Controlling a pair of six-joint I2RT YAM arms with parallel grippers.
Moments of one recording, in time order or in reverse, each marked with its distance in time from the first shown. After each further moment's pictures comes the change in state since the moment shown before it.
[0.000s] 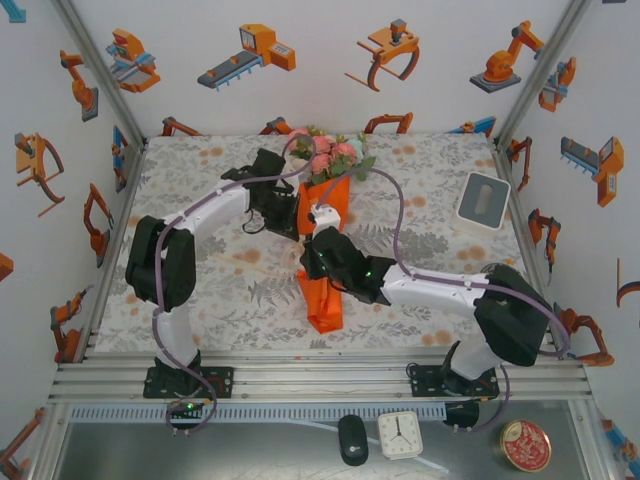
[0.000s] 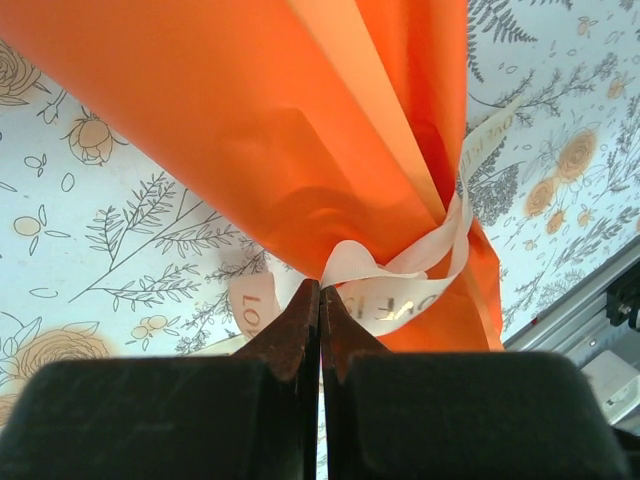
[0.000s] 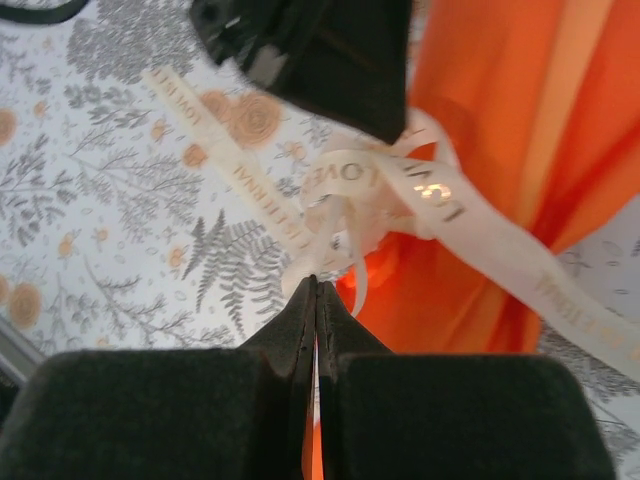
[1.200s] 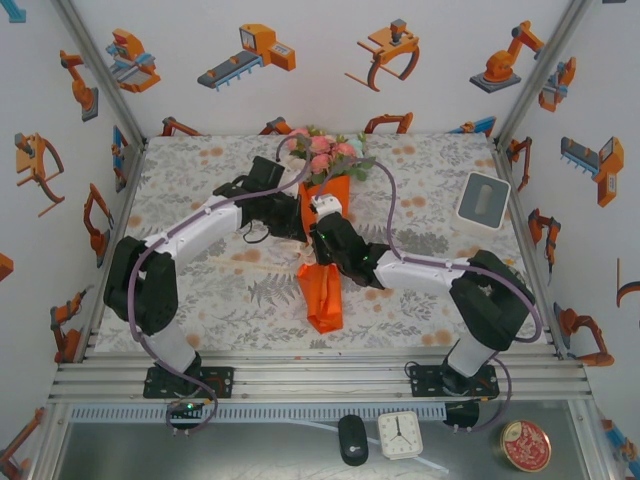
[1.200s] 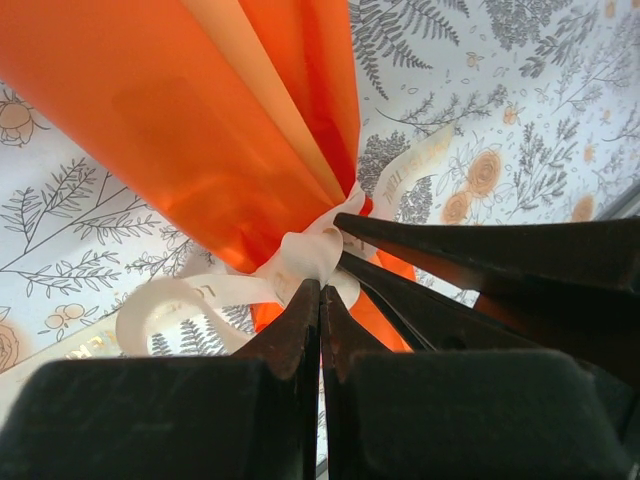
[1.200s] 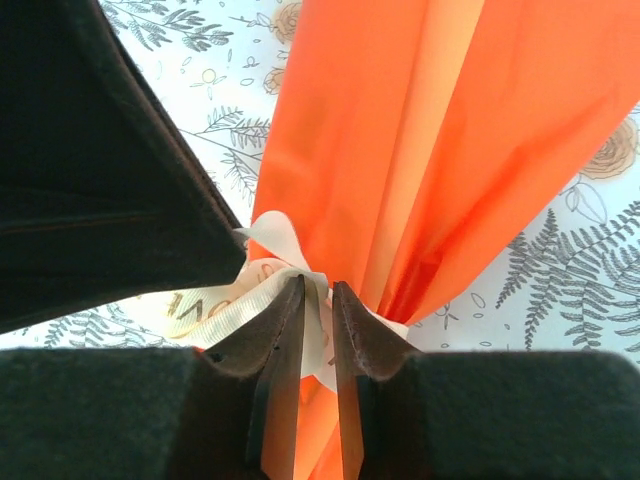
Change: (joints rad) left arm -0.054 -0.180 -0.161 0.164 0.005 -0.166; right arm -0.115 0.129 0.040 0.039 0.005 -0.182
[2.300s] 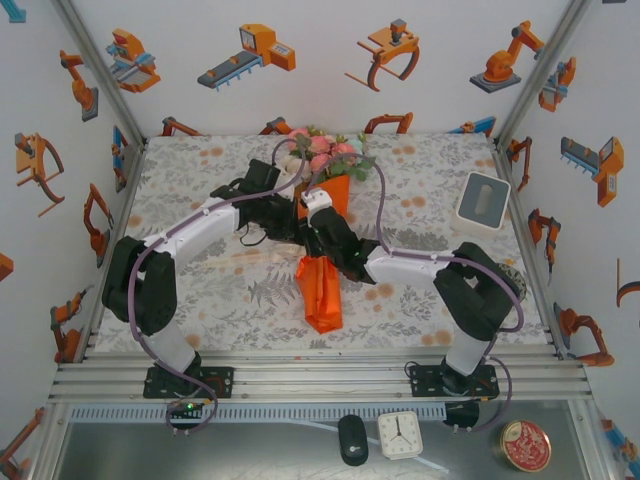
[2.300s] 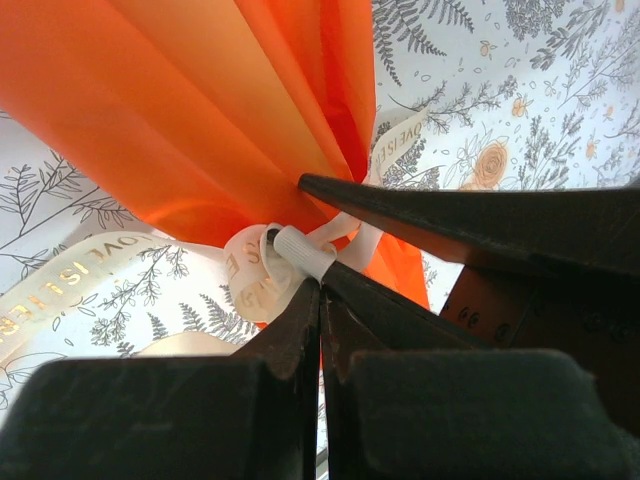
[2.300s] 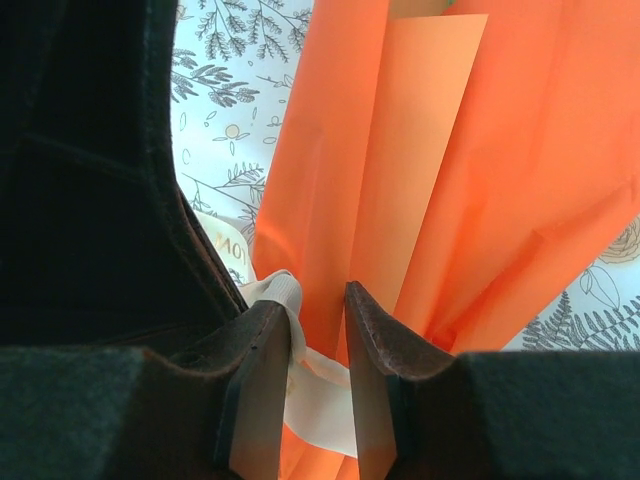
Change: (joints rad) left arm 0.021 -0.002 -0.036 0.005 0.025 -0.014; right arm -0.006 0.097 0.064 0.115 -0.031 -0.077
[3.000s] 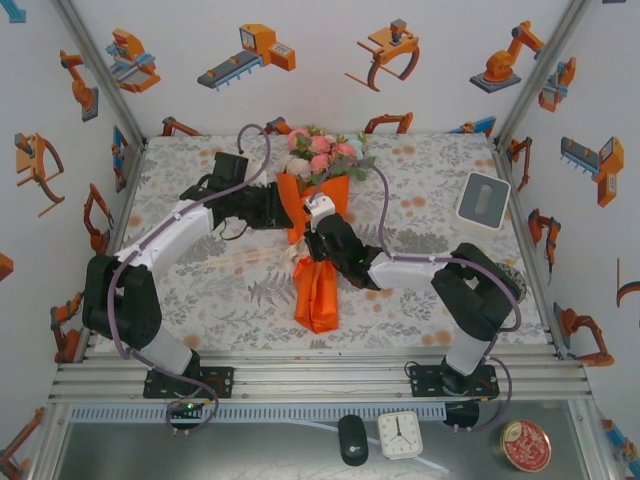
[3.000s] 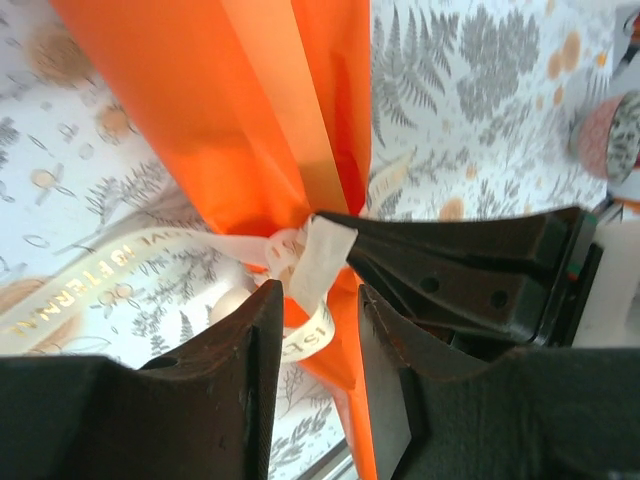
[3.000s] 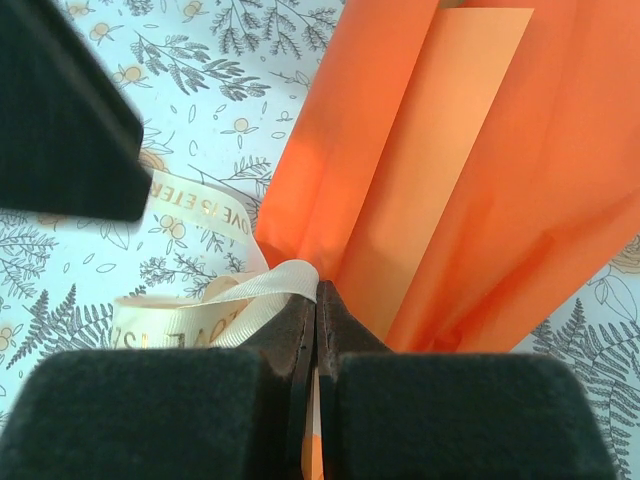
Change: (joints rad) left arm 0.142 -0.116 -0.045 0.076 0.052 -0.063; right arm -0.008 -0.010 -0.100 0.149 -0.047 -0.035
